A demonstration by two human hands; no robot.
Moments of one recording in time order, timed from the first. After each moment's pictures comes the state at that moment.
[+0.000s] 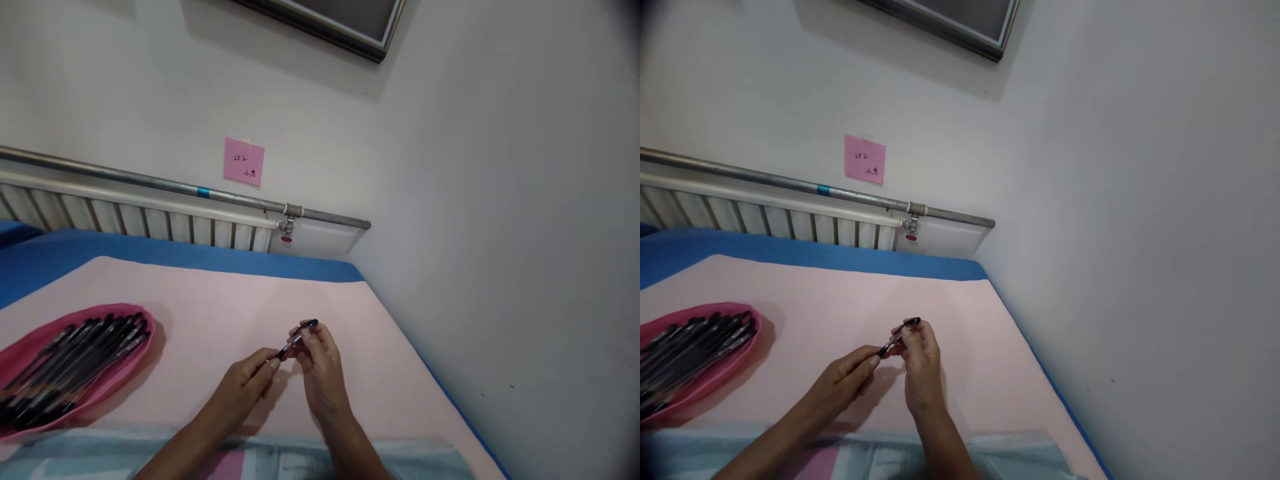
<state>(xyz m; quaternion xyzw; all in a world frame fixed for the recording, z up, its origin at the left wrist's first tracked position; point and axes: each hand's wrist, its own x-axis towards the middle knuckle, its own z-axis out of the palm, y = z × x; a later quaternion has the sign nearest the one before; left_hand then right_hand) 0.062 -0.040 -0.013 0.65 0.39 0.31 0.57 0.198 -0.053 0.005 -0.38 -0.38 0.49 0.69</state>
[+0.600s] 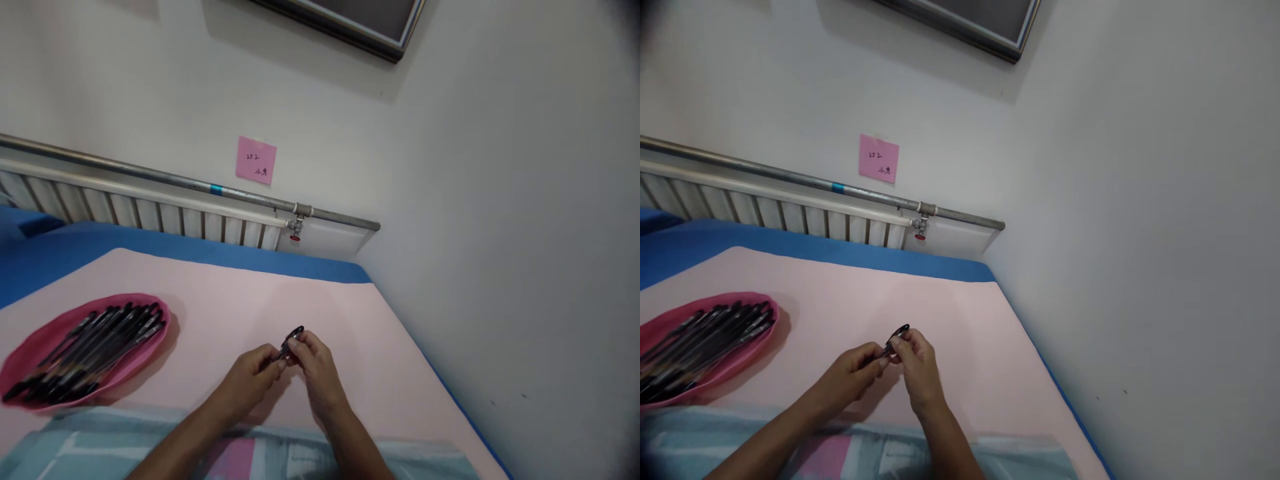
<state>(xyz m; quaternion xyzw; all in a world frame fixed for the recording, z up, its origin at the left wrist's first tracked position) 0.061 -0.038 -0.016 0.62 0.42 0.30 0.59 0.194 -0.050 -0.009 -0.48 -0.48 0.48 0.55</state>
